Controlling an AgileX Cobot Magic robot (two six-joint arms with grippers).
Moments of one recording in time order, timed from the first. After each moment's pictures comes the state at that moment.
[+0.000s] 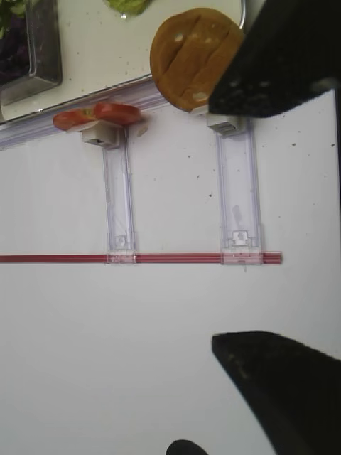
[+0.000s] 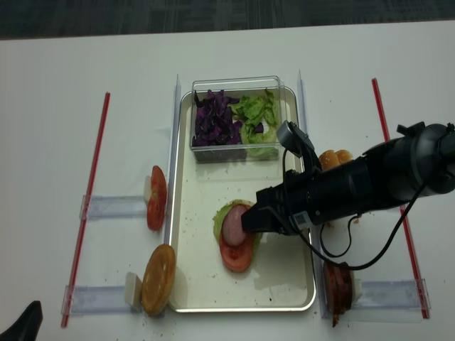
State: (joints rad) left arm 0.00 0.03 -0.49 0.02 1.18 -0.03; right arm 0.37 1.87 -0.67 1.77 0.90 -1.37
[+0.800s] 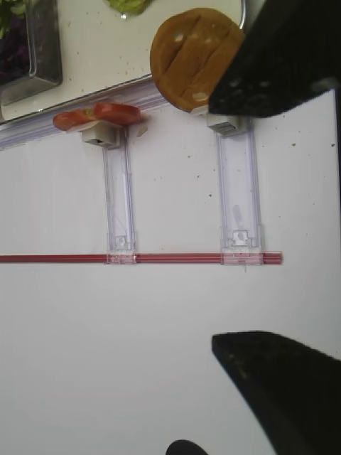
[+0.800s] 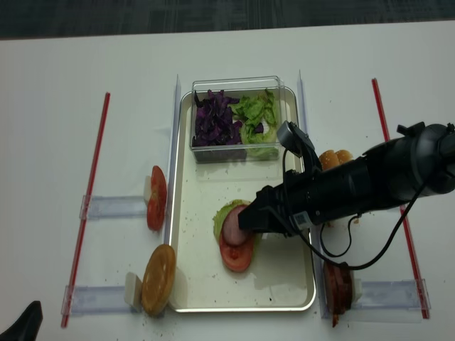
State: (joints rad) left arm 0.00 0.03 -0.49 0.02 1.18 -0.03; right arm 0.37 1.87 -0.67 1.77 0.89 -1.37
